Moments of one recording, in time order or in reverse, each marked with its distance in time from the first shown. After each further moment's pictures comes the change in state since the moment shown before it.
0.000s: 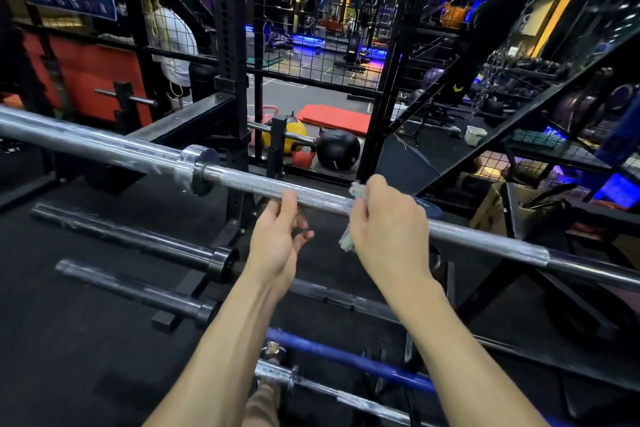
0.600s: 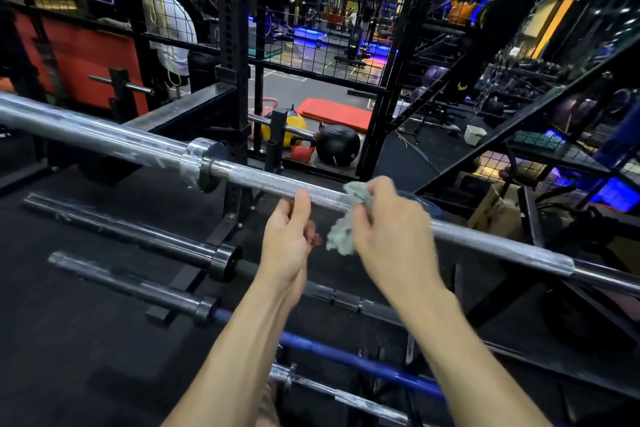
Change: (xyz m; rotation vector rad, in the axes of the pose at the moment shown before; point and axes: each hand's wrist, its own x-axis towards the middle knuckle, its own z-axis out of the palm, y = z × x) left_hand -0.002 -0.010 -0.001 0.017 -0.061 0.050; right_hand -0.003 -0.003 0.008 0.097 0.006 -0.107
